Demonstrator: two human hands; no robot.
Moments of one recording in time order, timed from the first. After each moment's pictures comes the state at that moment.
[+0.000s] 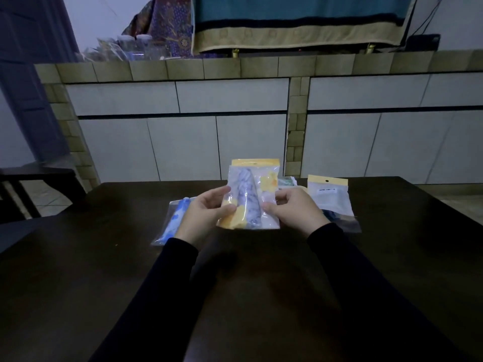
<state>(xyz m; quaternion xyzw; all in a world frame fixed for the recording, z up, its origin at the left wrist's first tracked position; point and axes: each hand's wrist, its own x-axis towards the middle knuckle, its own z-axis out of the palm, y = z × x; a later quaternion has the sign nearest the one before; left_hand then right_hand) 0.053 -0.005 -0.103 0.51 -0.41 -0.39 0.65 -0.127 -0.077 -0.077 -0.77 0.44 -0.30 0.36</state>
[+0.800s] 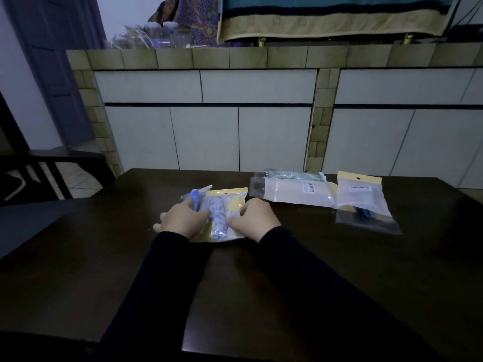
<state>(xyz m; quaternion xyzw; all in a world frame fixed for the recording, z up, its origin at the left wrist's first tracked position) 0.127 0.035 -0.105 0.89 -0.34 -0.16 0.26 -0.004 -0.043 -0.112 -0.81 0.46 -0.18 0.31</state>
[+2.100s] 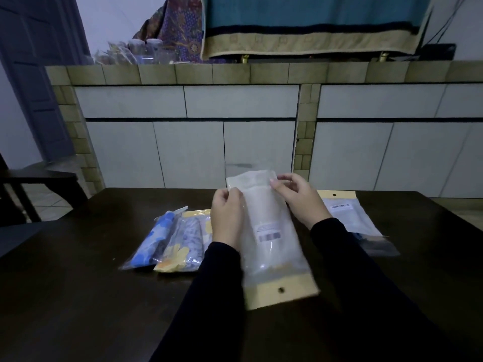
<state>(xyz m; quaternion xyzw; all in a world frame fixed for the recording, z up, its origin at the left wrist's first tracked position) 0.020 -0.056 -0.089 0.57 -0.28 -0.23 0.74 -0.100 -0.140 -0.078 -0.70 0.37 -0.44 0.41</state>
